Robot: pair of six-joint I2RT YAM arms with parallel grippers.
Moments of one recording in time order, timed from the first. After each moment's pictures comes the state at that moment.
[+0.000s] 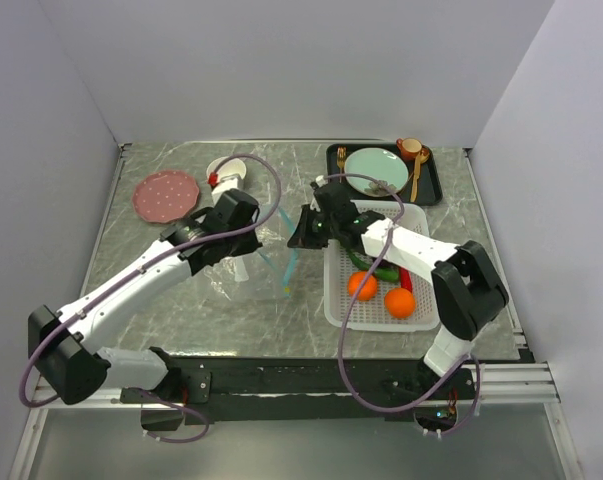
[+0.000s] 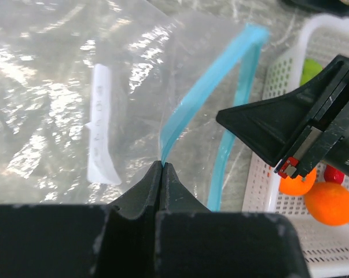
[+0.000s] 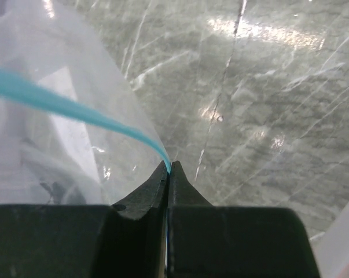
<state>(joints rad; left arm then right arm) -0.71 1.28 1.20 -0.72 -0.34 -0.81 0.64 1.69 1.17 -0.20 -0.23 0.71</state>
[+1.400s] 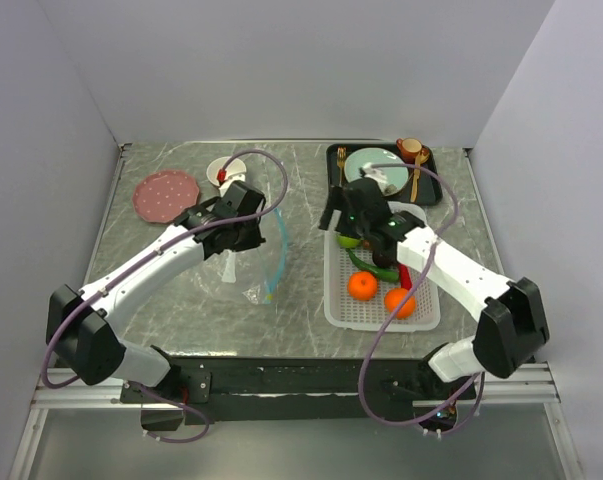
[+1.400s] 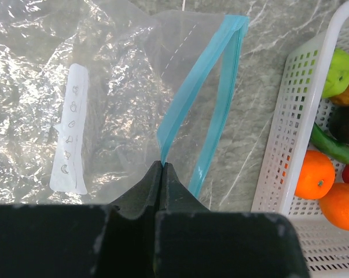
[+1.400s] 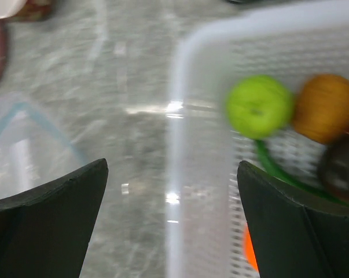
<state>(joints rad) -0.66 1.41 1.25 -0.75 -0.27 -0.77 0.60 1.43 1.14 -0.41 0.25 0.68</state>
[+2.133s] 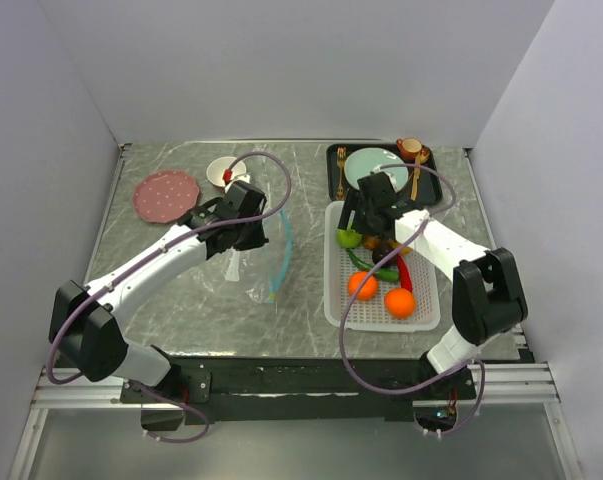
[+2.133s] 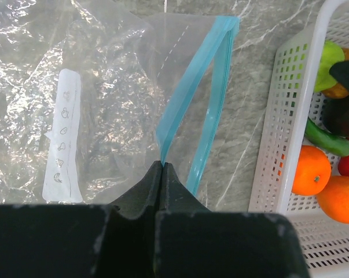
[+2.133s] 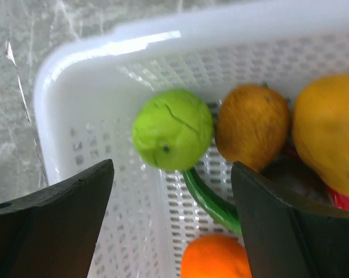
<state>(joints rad) -0.65 1.43 1.22 -0.66 -0.21 -0.73 0.39 1.61 1.14 -0.43 0.15 0.57</state>
